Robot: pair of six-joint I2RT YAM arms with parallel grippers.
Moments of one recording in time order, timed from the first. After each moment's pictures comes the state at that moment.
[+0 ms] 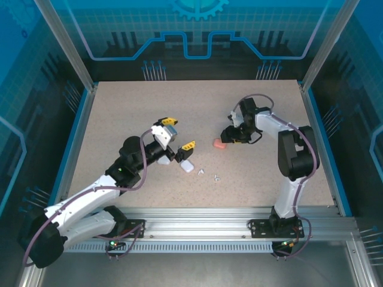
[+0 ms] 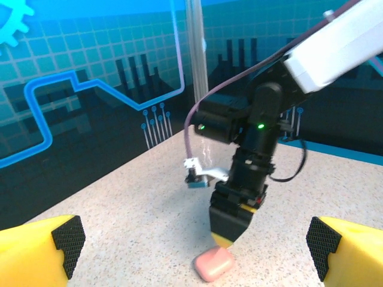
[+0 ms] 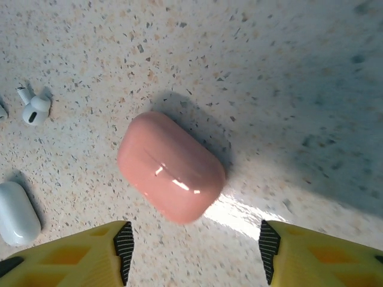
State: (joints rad) left arm -0.62 0.98 0.60 0.38 0.18 0.10; right arm 0.21 1.90 1.33 -0.76 -0.40 0.09
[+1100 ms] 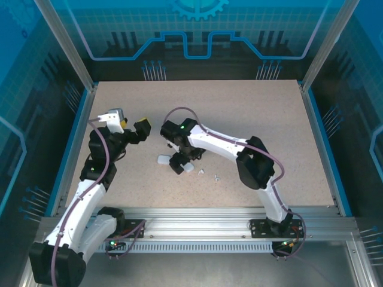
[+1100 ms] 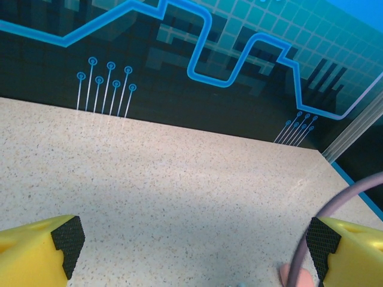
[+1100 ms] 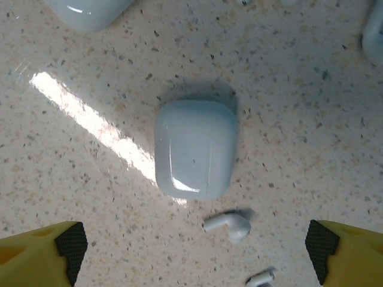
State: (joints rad) left arm -0.09 0.83 0.62 0.05 0.17 -0.37; right arm 0.92 2.17 1.88 -1.25 0.05 0.18
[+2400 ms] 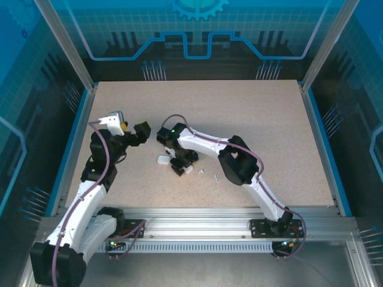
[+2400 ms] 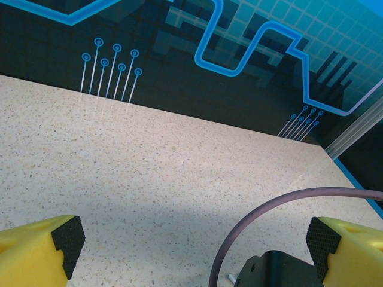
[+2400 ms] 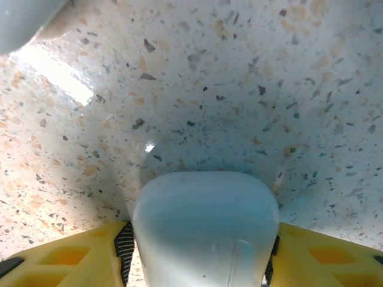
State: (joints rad) left arm -0.09 0.82 0.58 0.05 0.17 -0.40; right arm 0.91 2.38 2.00 -1.30 0.01 0.18
